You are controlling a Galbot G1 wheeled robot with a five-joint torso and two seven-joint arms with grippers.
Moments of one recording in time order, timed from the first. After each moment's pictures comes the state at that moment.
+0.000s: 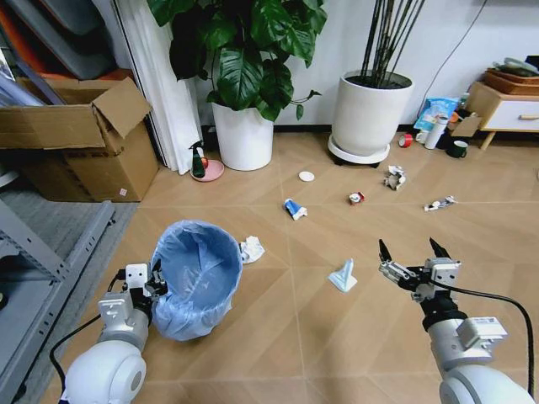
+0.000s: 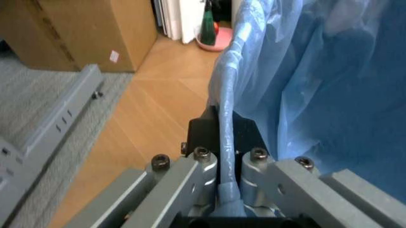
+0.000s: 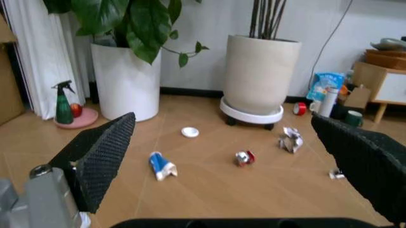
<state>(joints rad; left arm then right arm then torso) 1.50 -1.21 -0.56 -2.22 -0.38 0.49 -0.29 -1.69 1.41 0.73 2.35 0.16 -0.15 -0.02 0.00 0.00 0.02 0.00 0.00</state>
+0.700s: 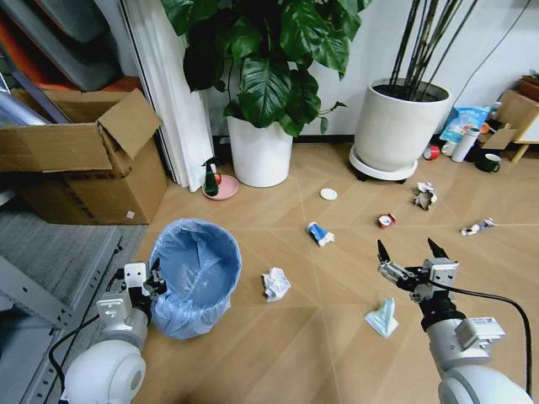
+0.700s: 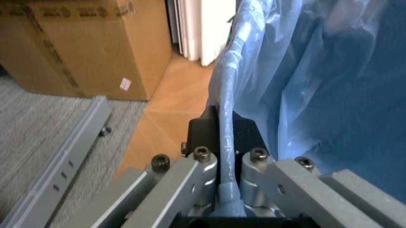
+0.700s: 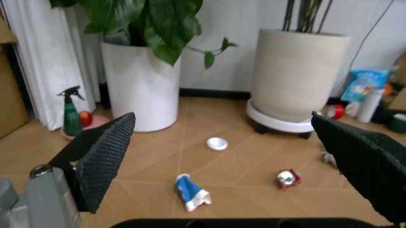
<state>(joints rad) 1.49 -1.22 -0.57 -2.22 -0.38 0.47 -0.29 -1.67 1.38 0.72 2.32 0.19 -0.17 -0.01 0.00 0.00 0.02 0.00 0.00</state>
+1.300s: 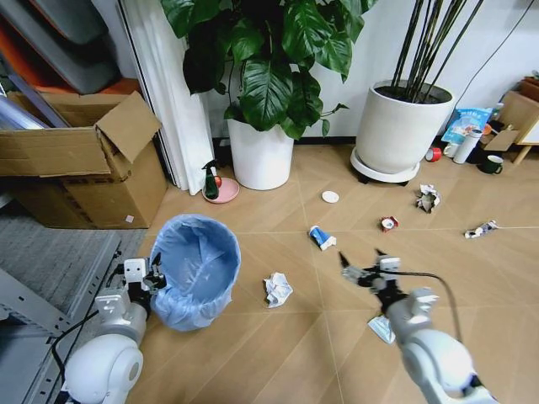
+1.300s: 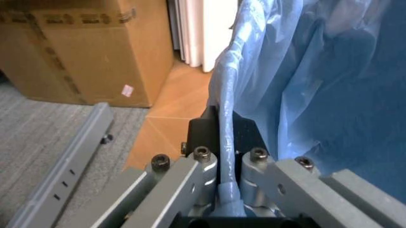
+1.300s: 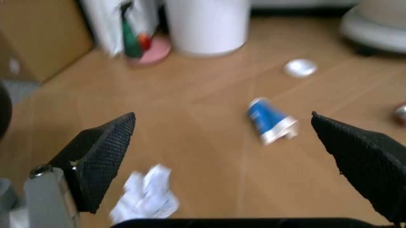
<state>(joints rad) 1.48 -1.20 -0.61 -2.17 -0.39 0.43 -0.25 -1.33 1.14 0.34 1.87 0.43 -0.22 0.03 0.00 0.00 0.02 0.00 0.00</state>
